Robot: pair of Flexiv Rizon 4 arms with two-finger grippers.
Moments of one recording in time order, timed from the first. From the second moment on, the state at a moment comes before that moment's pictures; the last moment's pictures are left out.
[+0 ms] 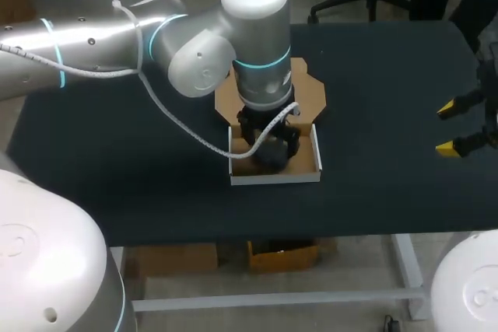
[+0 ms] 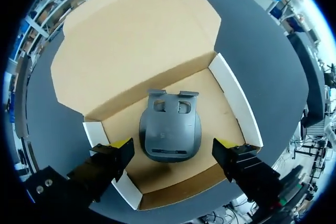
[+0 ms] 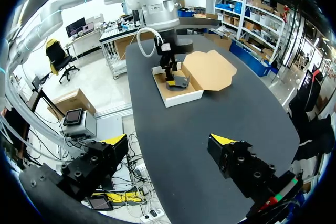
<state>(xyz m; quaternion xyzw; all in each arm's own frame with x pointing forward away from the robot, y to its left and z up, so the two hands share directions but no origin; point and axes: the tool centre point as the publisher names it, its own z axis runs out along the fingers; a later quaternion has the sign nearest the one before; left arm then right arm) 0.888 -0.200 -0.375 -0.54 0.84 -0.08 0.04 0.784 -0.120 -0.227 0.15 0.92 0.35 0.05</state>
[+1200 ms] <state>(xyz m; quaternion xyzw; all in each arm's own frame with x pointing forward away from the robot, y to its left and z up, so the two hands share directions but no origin) 0.888 -0.199 -0.378 -0.56 0.83 -0.06 0.03 0.784 -0.121 -0.227 0.15 0.92 0.35 0.05</state>
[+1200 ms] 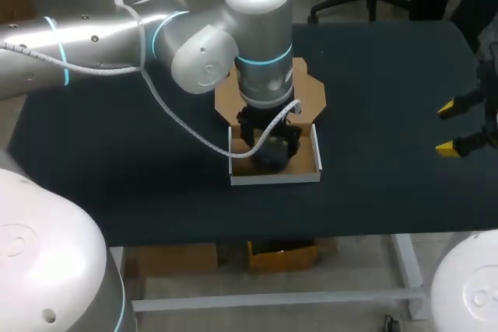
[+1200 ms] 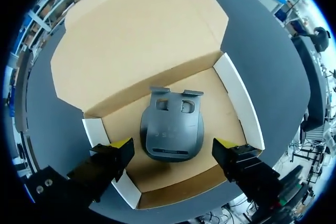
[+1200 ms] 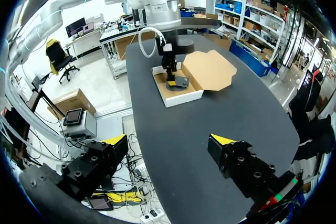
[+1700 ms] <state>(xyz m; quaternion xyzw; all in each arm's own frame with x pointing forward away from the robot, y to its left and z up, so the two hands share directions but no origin) 0.875 -0.202 -0.380 -0.62 0.78 -0.06 0.02 0.784 -0.120 -0.227 0.15 0.92 0.35 0.05</state>
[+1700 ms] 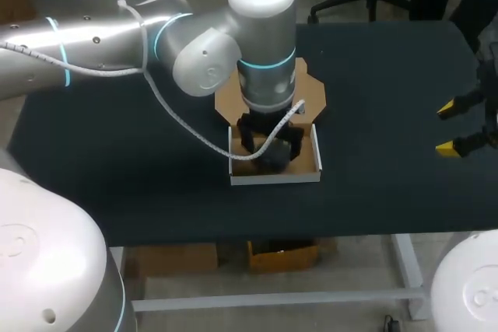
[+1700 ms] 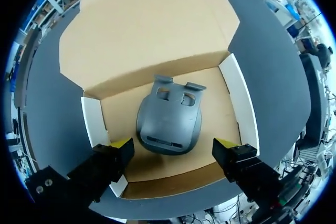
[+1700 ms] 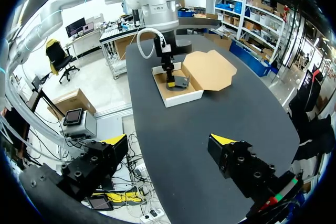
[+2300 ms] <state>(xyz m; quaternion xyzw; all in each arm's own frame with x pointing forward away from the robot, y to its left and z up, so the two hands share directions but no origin) 0.863 -0.217 -0.387 -0.65 0.76 -0.04 0.01 0.784 -0.120 -0.227 0.15 0.92 0.35 0.05</state>
